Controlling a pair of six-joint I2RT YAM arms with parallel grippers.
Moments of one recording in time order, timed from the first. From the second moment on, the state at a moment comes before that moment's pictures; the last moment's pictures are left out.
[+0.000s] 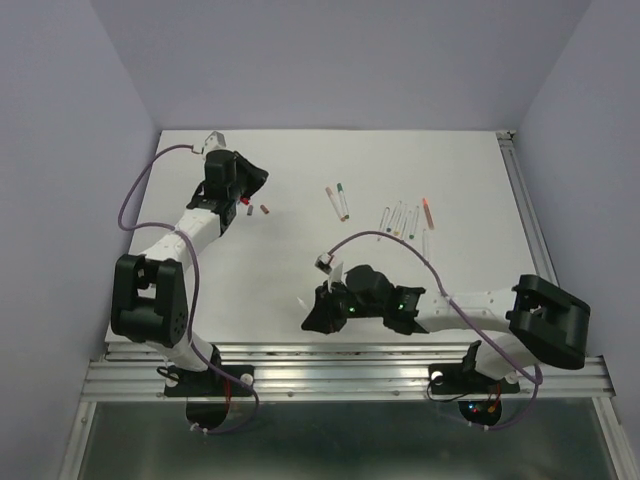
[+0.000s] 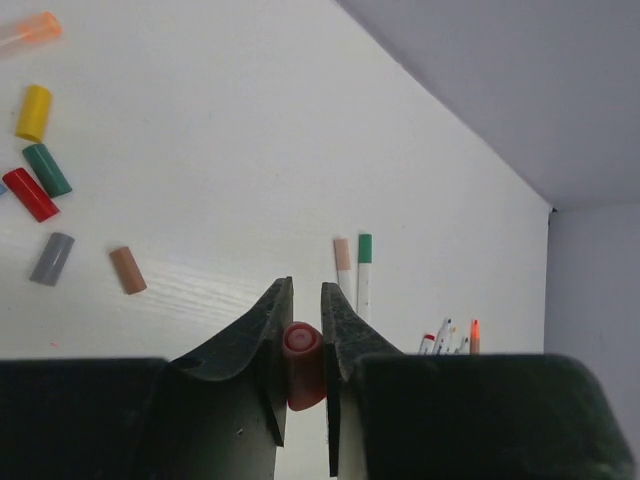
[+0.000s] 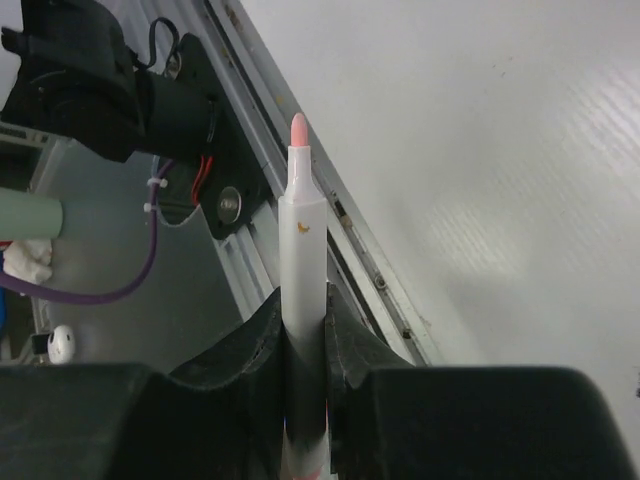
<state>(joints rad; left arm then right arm) -0.20 1.55 1.03 0.11 0.04 -0.82 1.13 1.45 0.64 0.37 -0.24 0.66</state>
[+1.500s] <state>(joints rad) -0.24 1.59 1.02 -0.18 -0.06 -0.57 0.47 1.60 0.89 -0.36 0.46 0.64</state>
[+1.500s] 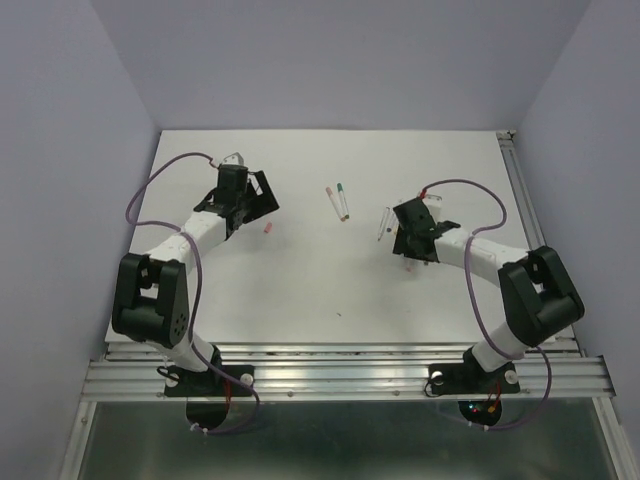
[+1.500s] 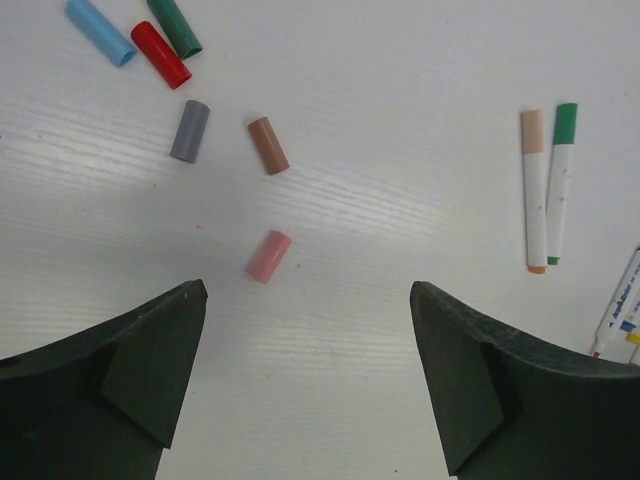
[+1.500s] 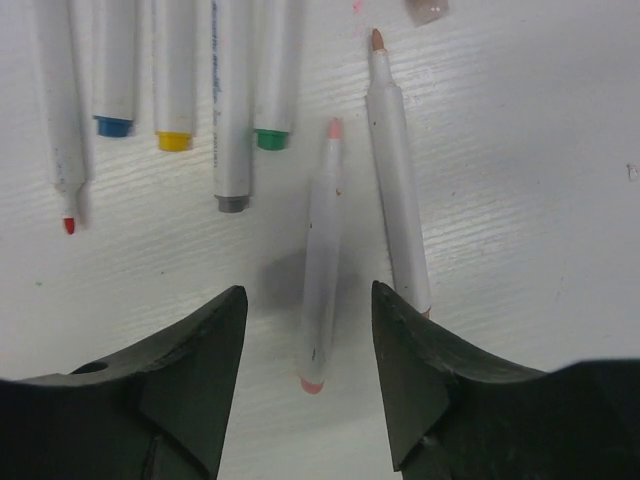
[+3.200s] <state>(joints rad) -0.24 1.29 0.87 -0.05 0.01 -0.56 0.58 2.34 1.87 -0.36 0.03 0.07</state>
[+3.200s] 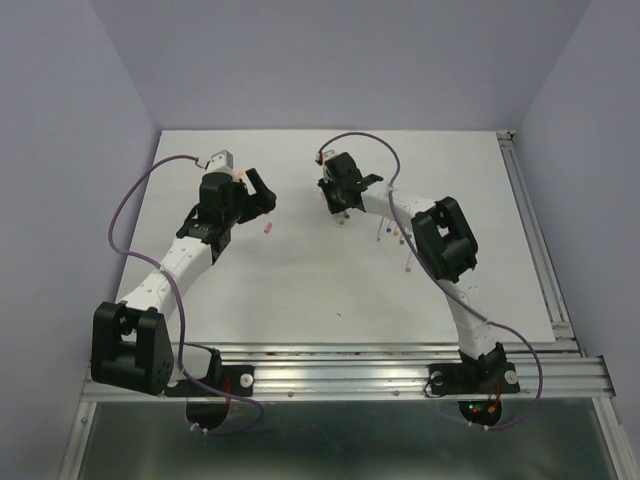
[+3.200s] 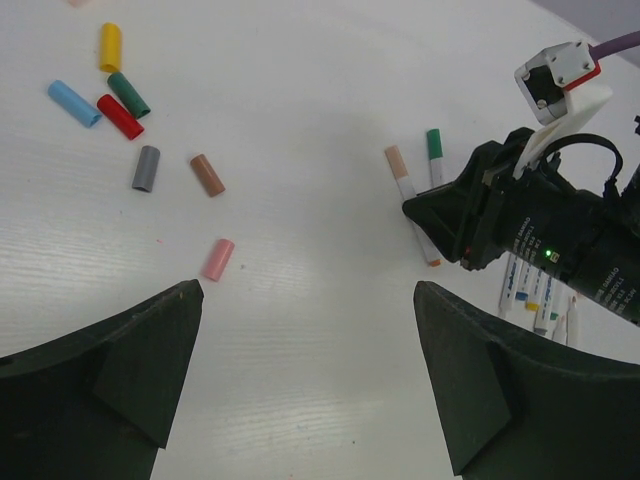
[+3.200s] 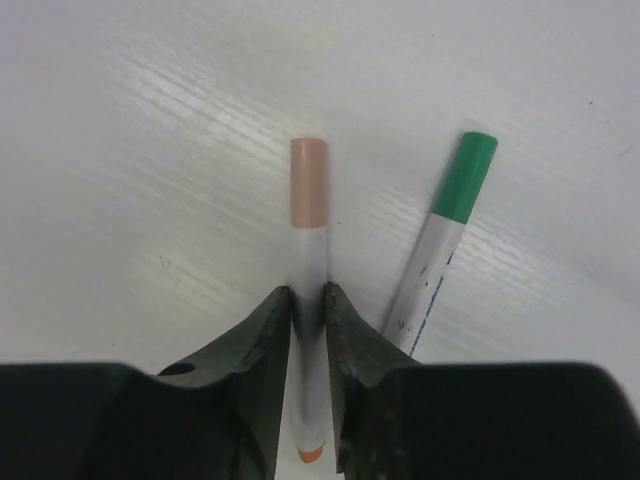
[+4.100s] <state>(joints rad) -0.44 1.30 0.80 0.11 0.24 -0.78 0.78 1.48 0.92 0.21 -0.09 0.46</state>
